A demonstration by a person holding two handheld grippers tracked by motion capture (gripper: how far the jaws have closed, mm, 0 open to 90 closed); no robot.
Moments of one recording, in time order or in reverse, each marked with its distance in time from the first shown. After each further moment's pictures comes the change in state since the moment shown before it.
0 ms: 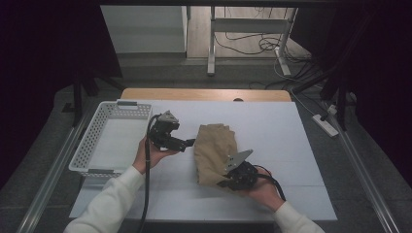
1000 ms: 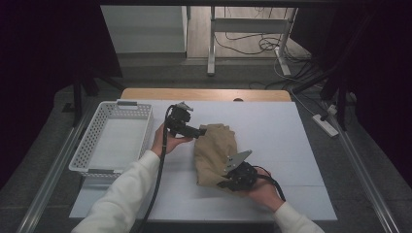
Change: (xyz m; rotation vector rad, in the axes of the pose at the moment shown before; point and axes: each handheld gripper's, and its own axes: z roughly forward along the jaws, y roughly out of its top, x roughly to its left) left arm 0.024 0.032 0.062 0.080 0.006 -0.051; right arm 0.001 0.000 0.002 0.008 -0.002 -0.003
